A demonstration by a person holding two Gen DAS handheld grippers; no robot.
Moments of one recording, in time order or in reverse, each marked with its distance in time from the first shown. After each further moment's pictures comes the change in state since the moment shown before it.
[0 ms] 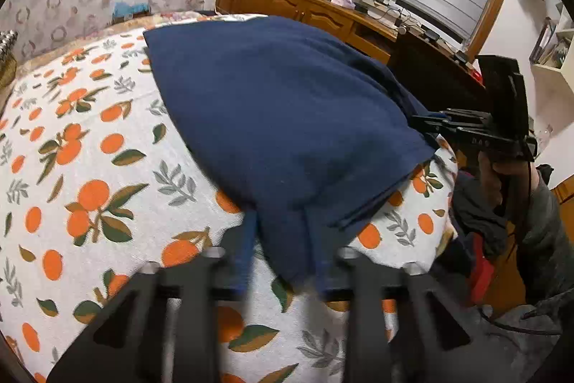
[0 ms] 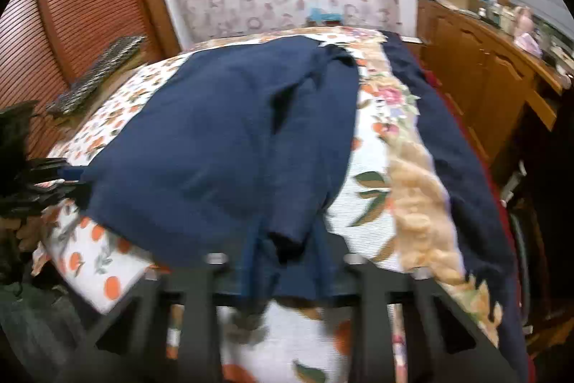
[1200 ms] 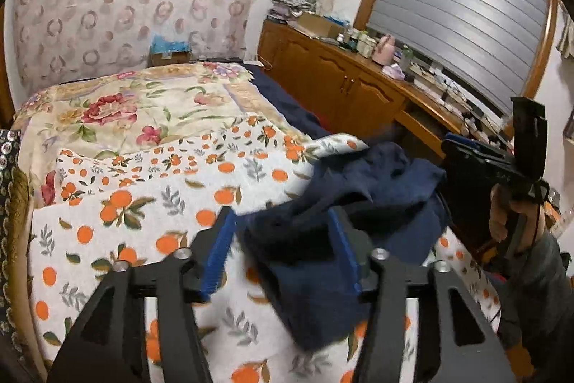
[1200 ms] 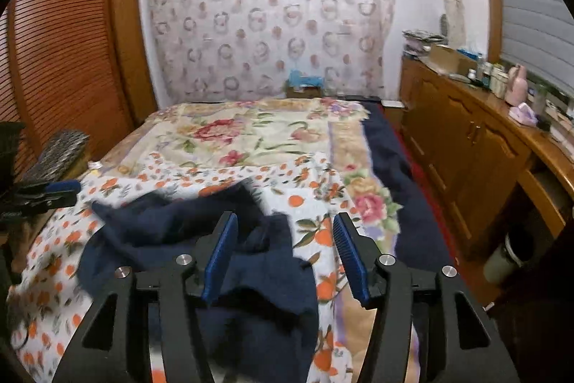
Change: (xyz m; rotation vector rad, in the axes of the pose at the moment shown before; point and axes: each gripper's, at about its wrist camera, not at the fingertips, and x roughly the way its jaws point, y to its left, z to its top) left arm 0.012 0.116 0.168 -0.091 -0.188 0.094; right arm 0.040 -0.008 0.189 -0.031 -0.215 -0.098
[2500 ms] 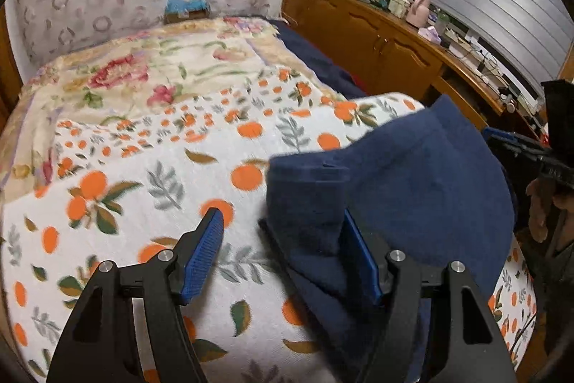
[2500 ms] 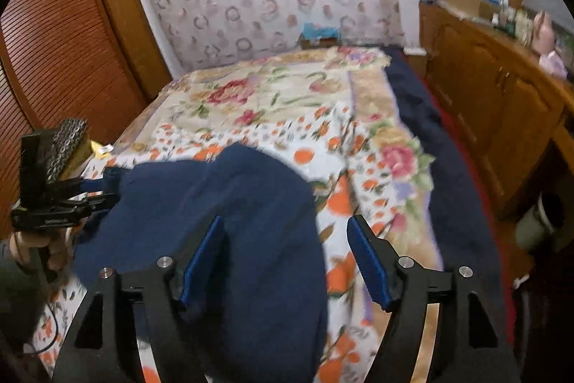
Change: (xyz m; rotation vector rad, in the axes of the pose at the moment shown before) left arm 0.094 0.021 0.001 -0.035 0.182 0.093; right arm 0.058 -0.027 0.009 0.104 0.201 0.114
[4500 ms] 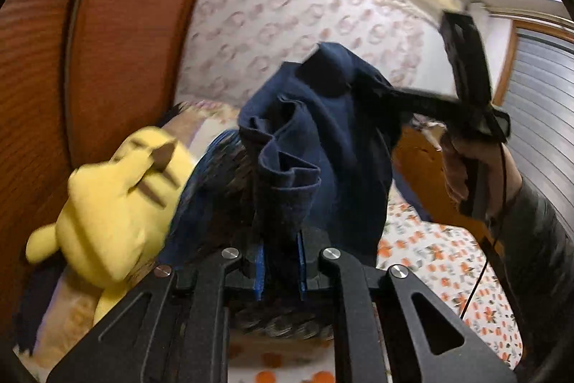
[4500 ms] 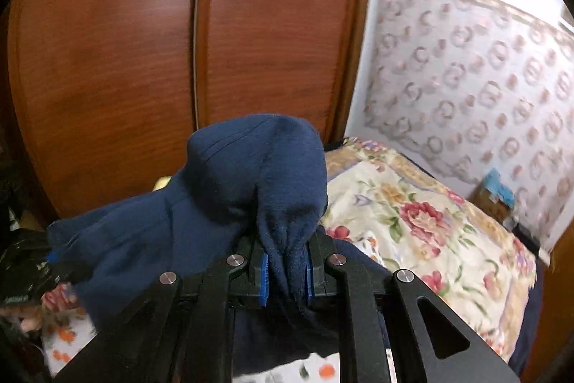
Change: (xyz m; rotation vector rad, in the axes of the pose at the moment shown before) left arm -0.283 0.196 -0.177 -0.413 -0.518 0.312; right arm 0.184 0.388 0.183 -0.733 -0.168 0.383
